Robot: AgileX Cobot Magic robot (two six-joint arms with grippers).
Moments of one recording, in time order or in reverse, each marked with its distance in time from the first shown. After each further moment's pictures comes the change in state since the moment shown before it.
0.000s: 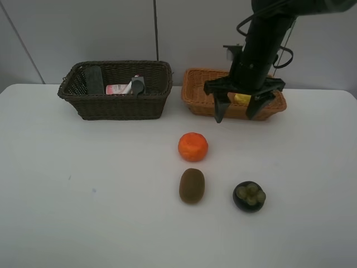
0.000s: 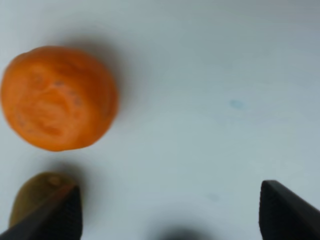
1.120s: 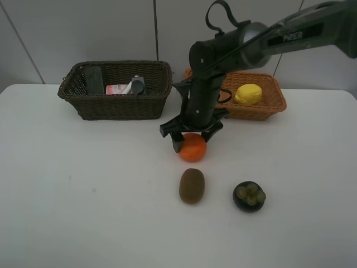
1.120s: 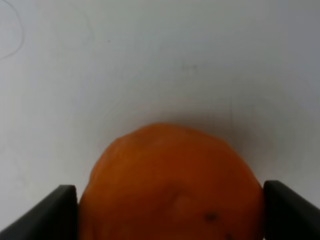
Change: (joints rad) left arm 0.000 0.000 0.000 0.000 0.000 0.000; right arm 0.175 0.233 -0.003 -0.051 -0.286 -0.003
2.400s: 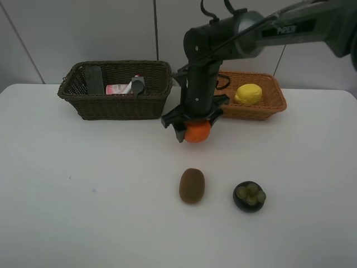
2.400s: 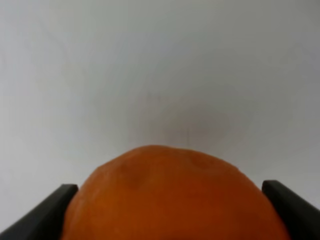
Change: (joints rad) left arm 0.000 0.000 0.001 0.000 0.000 0.000; right arm -0.001 0.005 -0.172 -0.096 0.133 -0.003
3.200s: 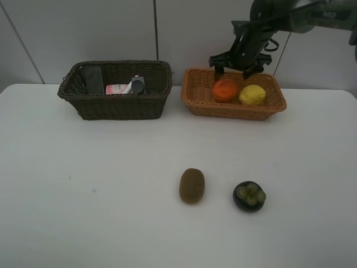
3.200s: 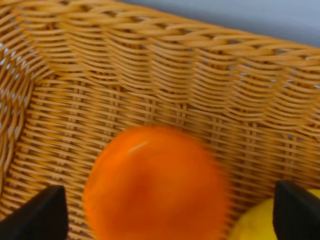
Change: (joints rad) left arm 0.000 0.000 0.000 0.000 0.000 0.000; right arm -0.350 0.126 -0.279 0.006 -0.213 -0.005
